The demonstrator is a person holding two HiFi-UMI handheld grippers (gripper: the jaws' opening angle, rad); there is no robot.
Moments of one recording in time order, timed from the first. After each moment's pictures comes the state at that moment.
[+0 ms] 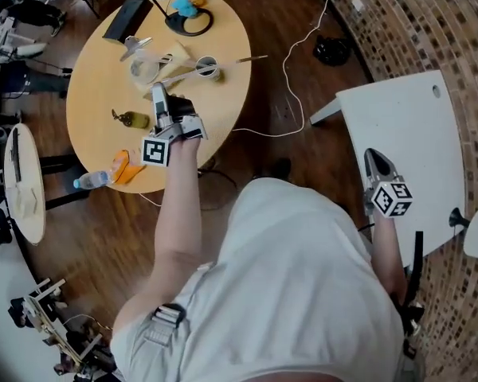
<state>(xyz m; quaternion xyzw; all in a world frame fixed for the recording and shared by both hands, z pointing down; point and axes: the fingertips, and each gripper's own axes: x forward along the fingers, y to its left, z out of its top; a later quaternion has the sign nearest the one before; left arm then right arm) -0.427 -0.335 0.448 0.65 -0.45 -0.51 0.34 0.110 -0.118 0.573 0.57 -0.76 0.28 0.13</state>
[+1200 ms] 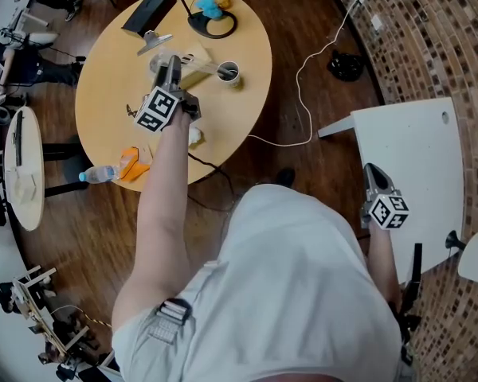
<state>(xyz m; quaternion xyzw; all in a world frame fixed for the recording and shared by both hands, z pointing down) -0.485 -0.438 0.482 0.72 -0.63 -0.17 0.25 0.072 -0.139 0.582 0.56 -0.76 0.31 0.13</state>
